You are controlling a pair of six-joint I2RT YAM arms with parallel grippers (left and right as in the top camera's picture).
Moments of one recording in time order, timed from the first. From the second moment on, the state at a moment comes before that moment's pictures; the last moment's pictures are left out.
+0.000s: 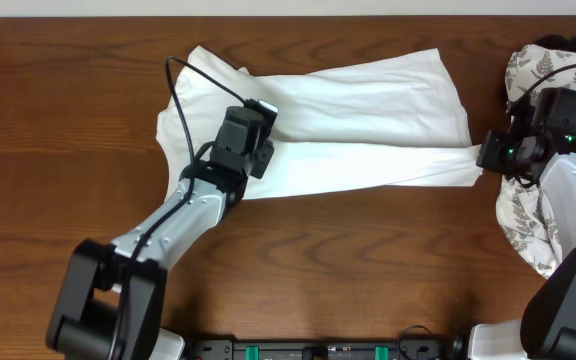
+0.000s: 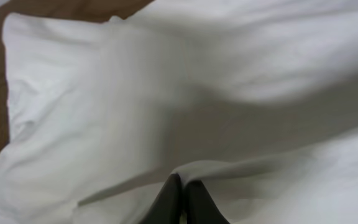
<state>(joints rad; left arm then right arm) -0.39 1.65 0.90 -0.05 -0.17 0.14 -0.28 1.62 1.12 -0.64 -0.16 0.08</state>
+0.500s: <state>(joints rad) -0.33 1.72 0.90 0.02 -0.16 0.14 -0.28 1.62 1.12 -0.56 -0.17 0.08</state>
